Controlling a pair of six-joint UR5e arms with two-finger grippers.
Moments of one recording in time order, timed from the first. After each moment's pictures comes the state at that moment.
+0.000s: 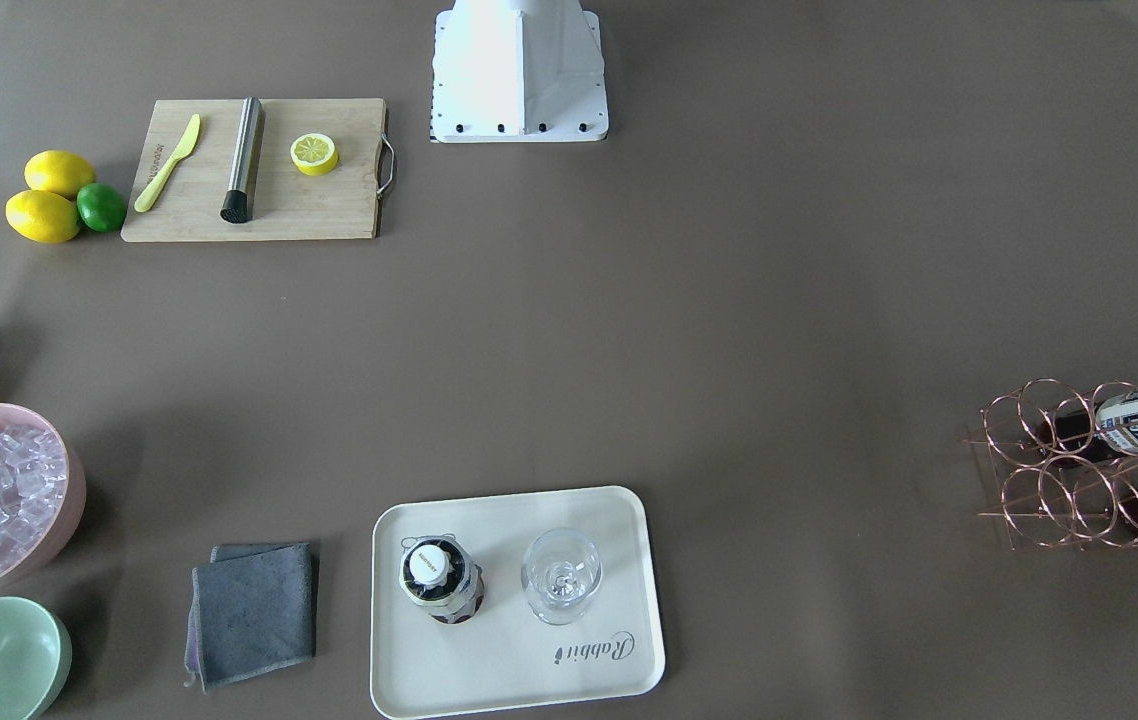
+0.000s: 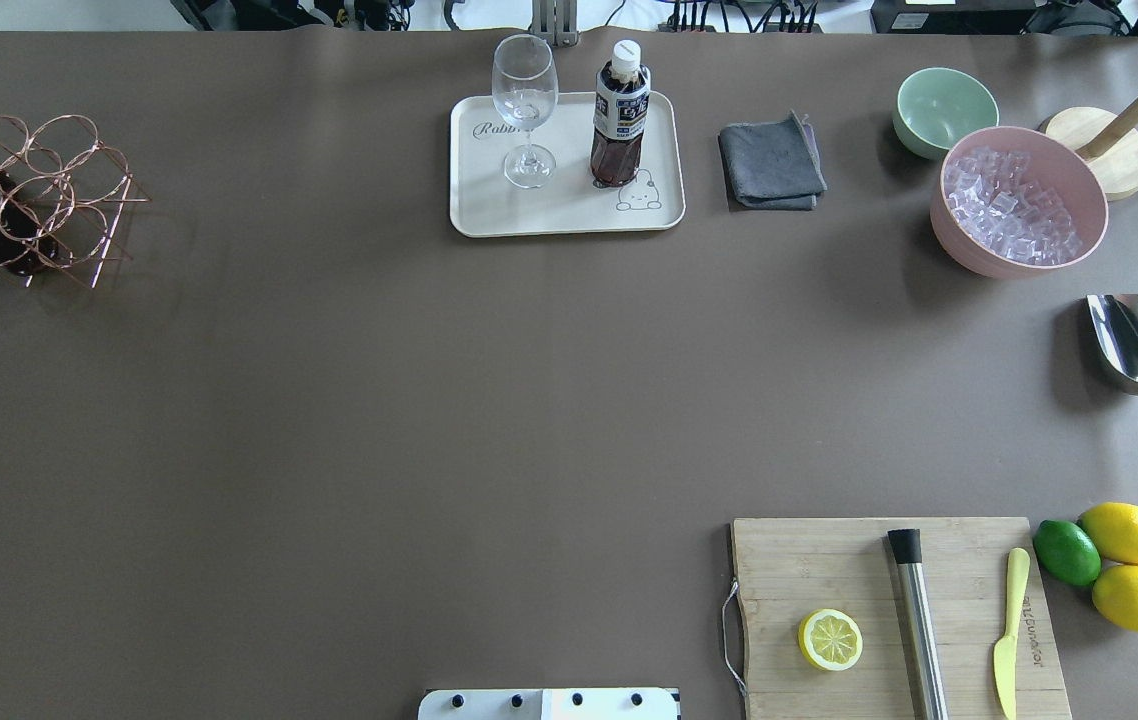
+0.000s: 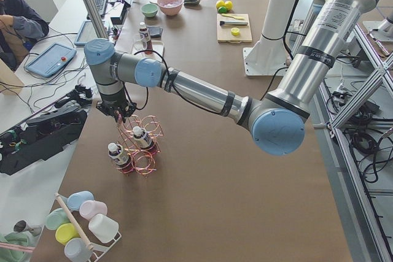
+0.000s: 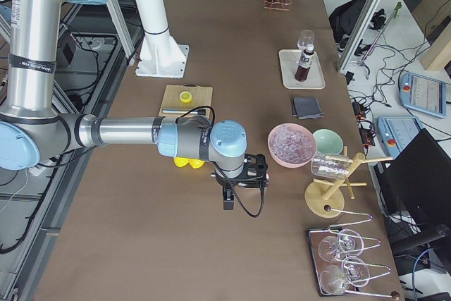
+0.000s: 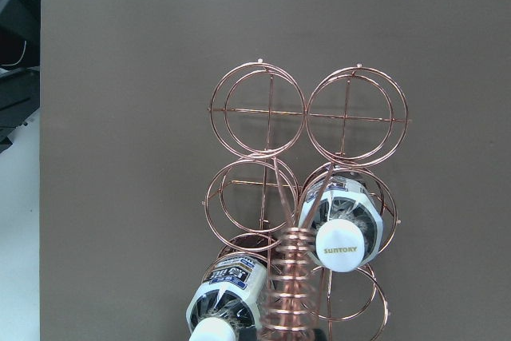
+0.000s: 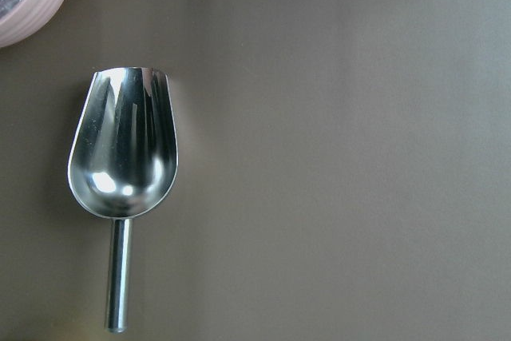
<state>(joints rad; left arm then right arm) -1.52 -2.02 -1.50 -1.40 -2.32 1.36 1.64 -1.75 1.82 -1.67 2.34 -0.12</state>
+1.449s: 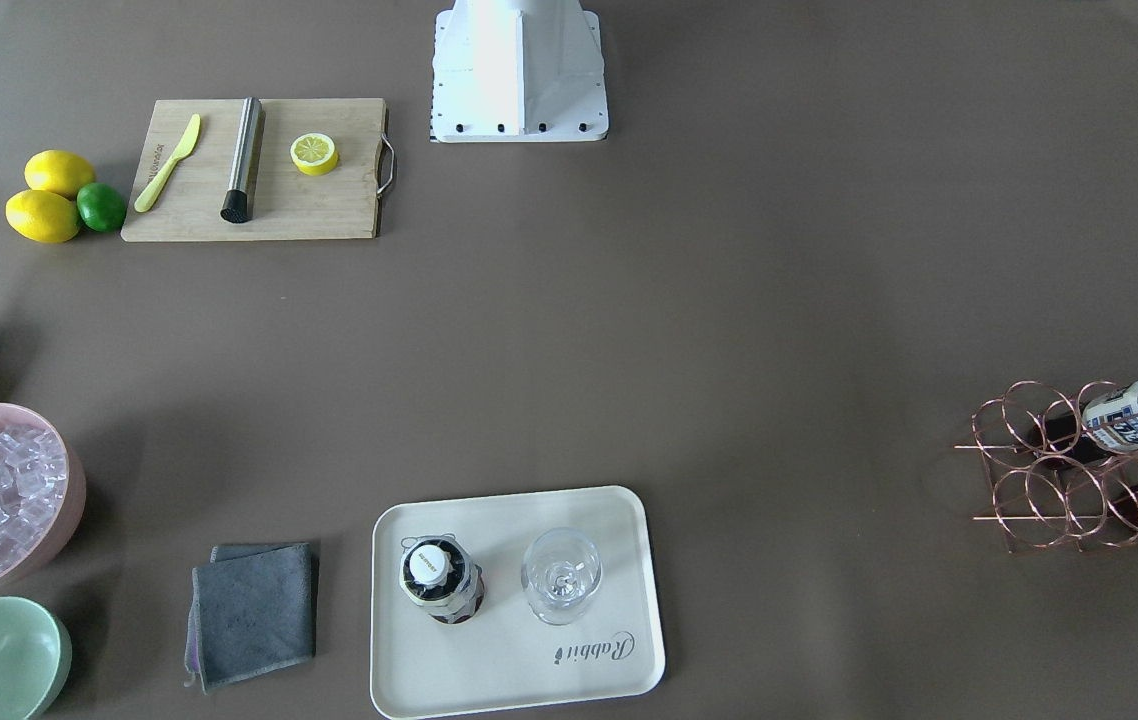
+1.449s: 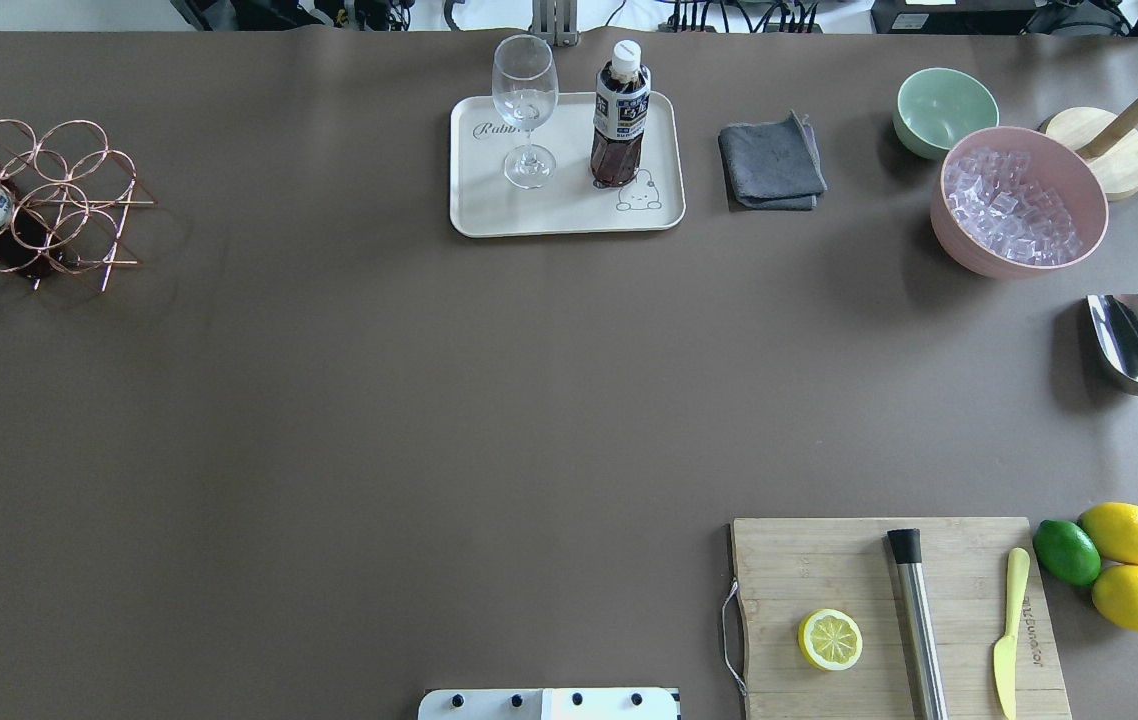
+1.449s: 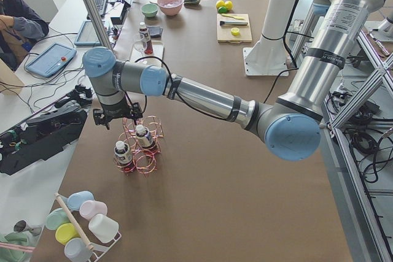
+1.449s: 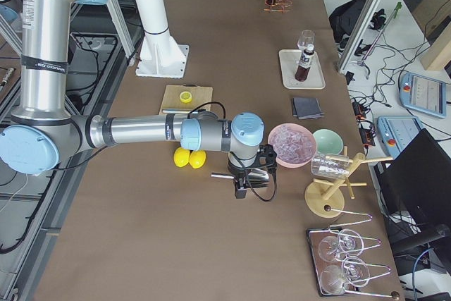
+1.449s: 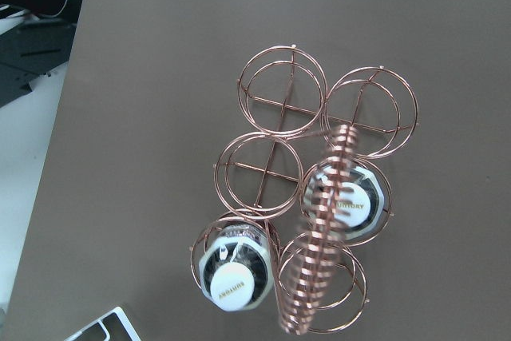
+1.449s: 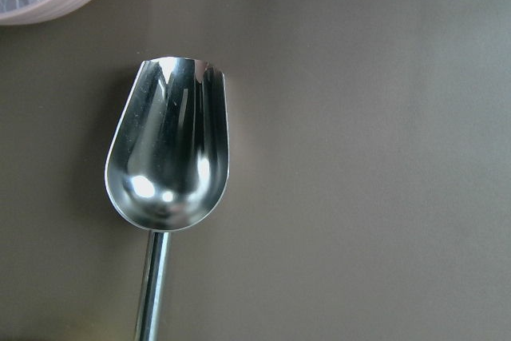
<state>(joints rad) -1.60 -1.96 -1.52 -1.39 -2.40 1.16 1.51 -1.70 1.79 -1.67 2.33 -0.11</state>
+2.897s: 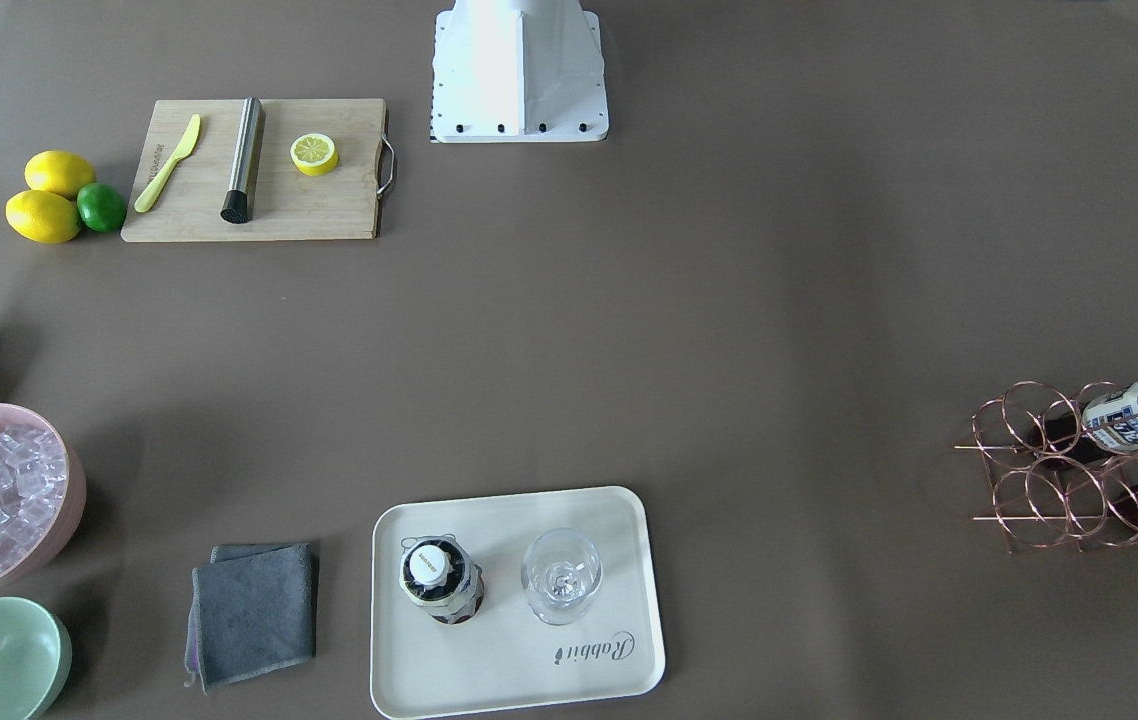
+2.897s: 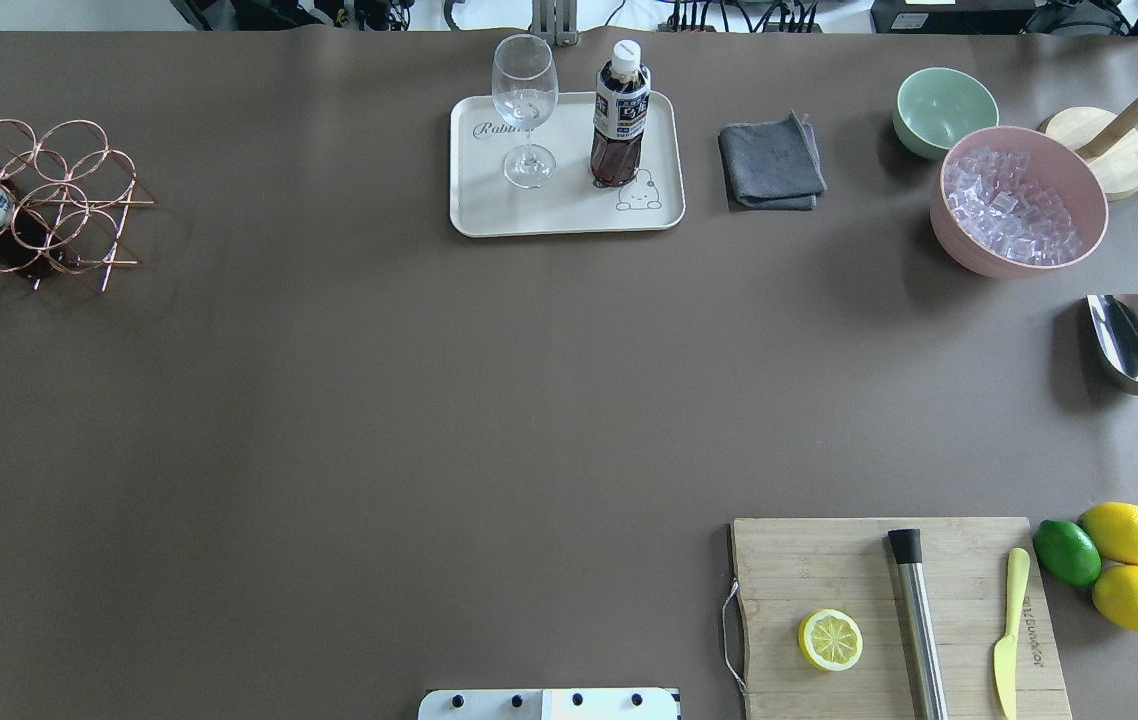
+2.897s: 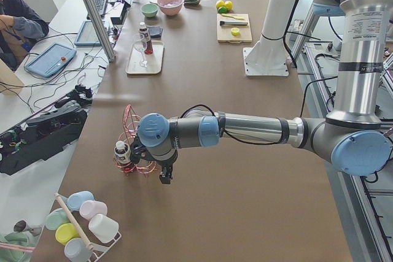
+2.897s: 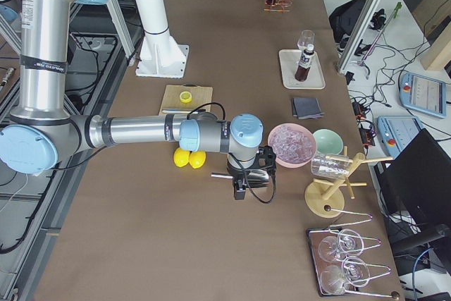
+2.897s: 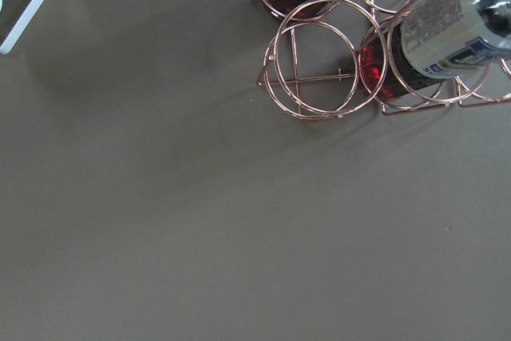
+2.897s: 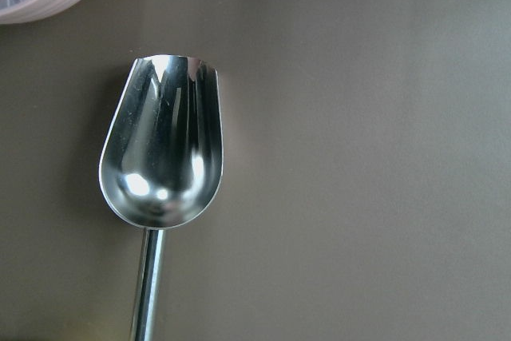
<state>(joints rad) -1.63 -1.59 -1.63 -1.39 -2.48 0.16 1.52 -1.70 1.79 -1.67 2.33 -0.11</state>
